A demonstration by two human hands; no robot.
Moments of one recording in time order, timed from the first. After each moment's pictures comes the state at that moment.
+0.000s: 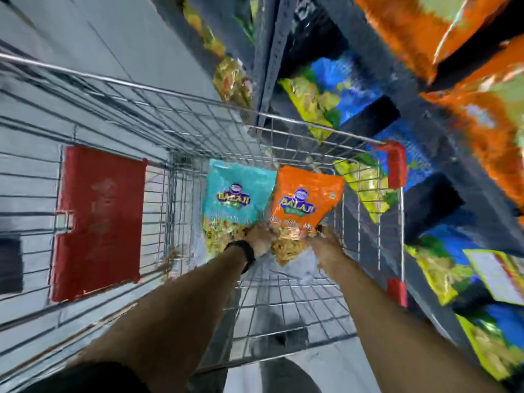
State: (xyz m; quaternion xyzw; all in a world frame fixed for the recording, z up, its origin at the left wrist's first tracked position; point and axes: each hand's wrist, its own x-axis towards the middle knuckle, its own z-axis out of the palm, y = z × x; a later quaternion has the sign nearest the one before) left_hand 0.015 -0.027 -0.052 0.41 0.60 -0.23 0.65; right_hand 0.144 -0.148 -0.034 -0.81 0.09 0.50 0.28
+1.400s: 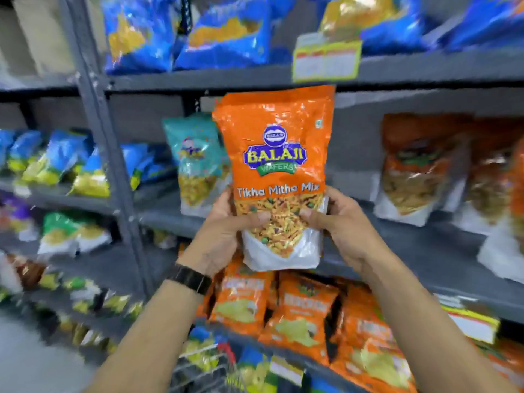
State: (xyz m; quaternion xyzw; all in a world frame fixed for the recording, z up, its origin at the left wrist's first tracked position) left_hand 0.131 -0.172 0.638 0.58 -0.07 0.21 0.79; right_hand 0.220 -0.375 0.647 -0.61 -0.31 0.08 0.73
